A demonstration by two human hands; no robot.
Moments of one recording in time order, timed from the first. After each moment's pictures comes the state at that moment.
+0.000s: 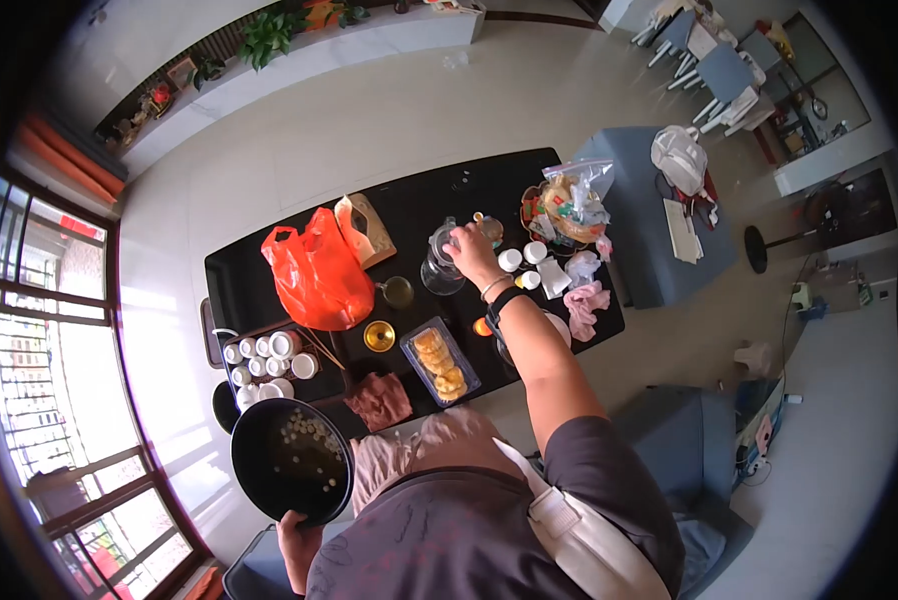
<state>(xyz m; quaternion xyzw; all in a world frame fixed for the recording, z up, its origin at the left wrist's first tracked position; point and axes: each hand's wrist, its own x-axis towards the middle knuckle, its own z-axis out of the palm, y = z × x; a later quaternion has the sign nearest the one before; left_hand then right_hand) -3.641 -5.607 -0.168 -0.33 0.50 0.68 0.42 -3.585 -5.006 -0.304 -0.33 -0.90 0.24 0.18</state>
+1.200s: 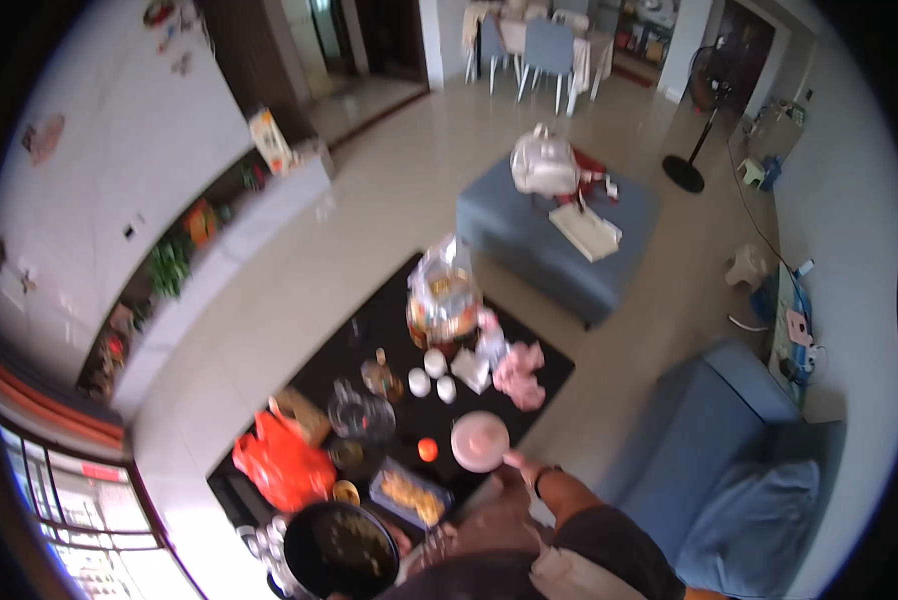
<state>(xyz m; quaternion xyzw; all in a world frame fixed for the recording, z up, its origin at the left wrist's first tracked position) -3.615 -5.373 -0.144 -0.11 0.67 0.52 0.52 -3.219 -5.126 -0.420 -0.63 -0.61 0.45 -0.17</state>
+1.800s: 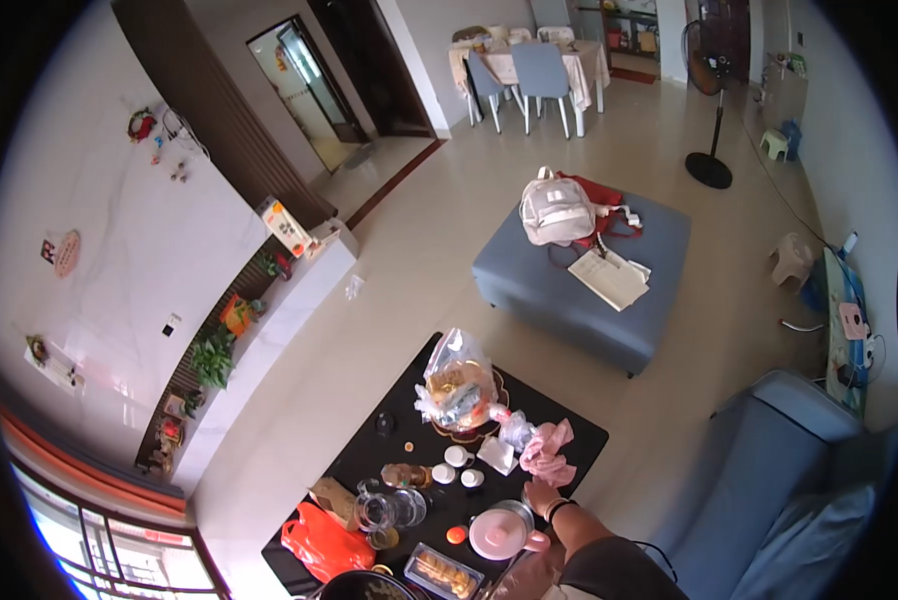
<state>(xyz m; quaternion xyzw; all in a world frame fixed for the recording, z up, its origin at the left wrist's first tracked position) -3.539 -5.191 -0.078 -0.01 0.73 0.48 0.49 -3.227 -4.988 -0.444 -0.55 -0.78 0.30 -0.01</state>
